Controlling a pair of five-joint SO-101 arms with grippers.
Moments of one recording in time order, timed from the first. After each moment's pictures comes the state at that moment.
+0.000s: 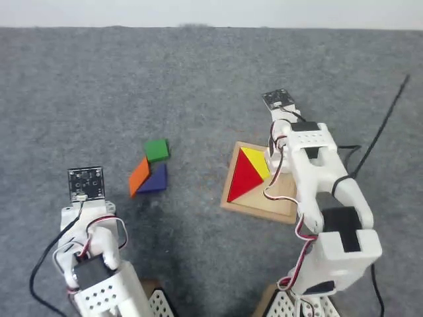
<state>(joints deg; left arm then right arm) -32.5 -103.1 96.9 62.5 -13.6 -9.1 10.5 23.0 56.4 12.2</state>
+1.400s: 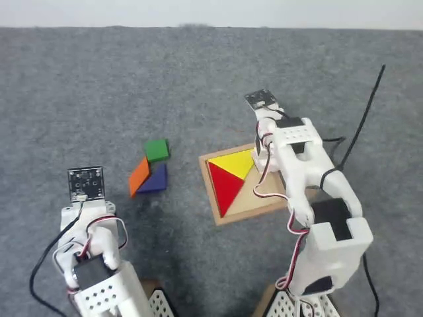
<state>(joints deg) -32.6 -103.1 96.9 62.5 -13.6 -13.9 14.2 17.8 58.8 12.6</state>
